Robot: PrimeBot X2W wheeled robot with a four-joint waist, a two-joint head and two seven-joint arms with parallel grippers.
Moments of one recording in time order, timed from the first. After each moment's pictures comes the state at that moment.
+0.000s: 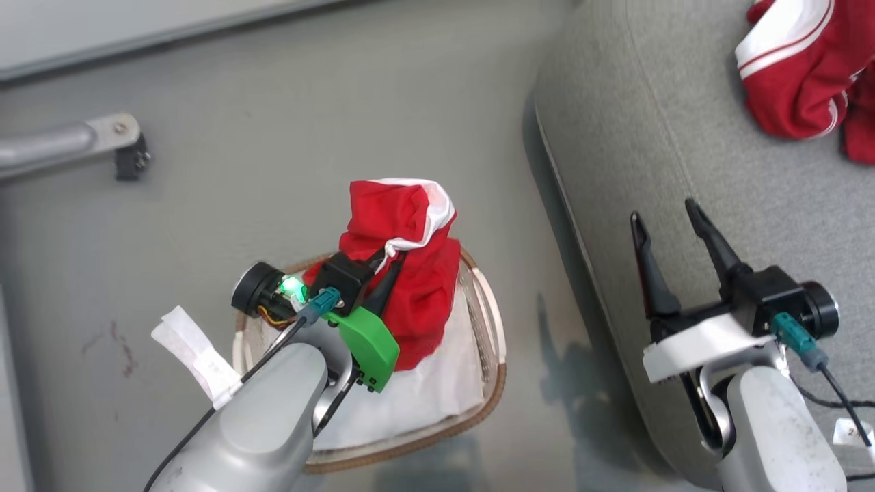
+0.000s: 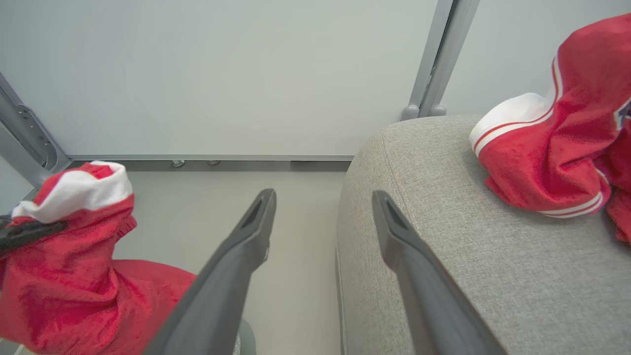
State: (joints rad) left arm -0.64 0.14 -0.79 0.73 -0.41 -0.13 -0.26; right arm -0.27 -0.05 0.04 0.18 0.06 0.13 -0.26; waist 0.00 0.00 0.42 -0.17
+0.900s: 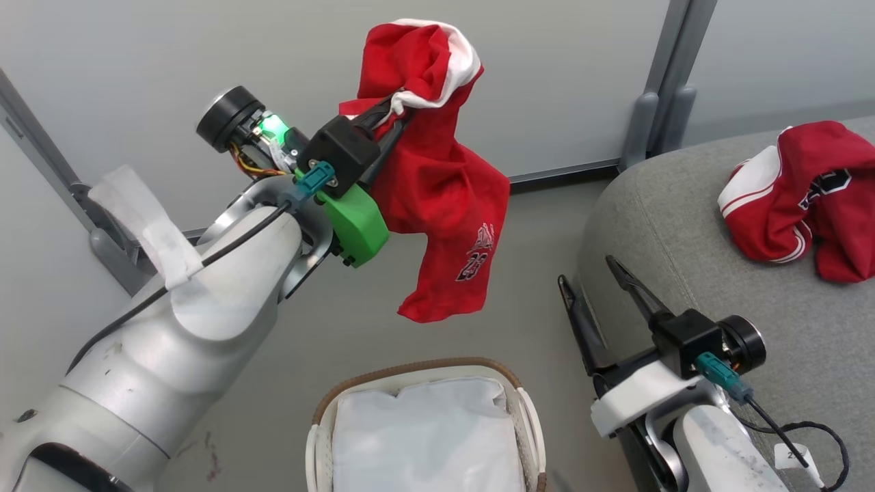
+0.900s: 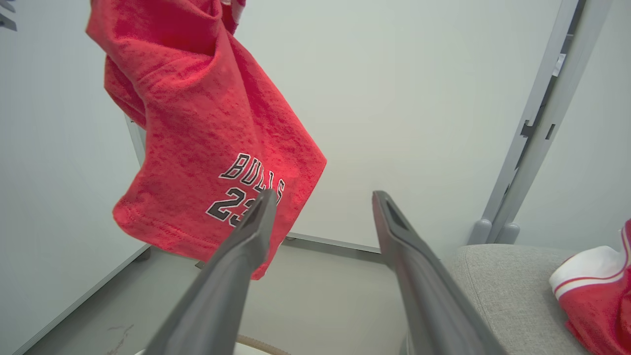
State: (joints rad) left arm -0.99 0.28 -0.96 0.59 -0.41 -0.13 -0.24; right arm -0.21 -0.05 0.20 0.23 0.07 0.13 -0.26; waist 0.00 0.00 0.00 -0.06
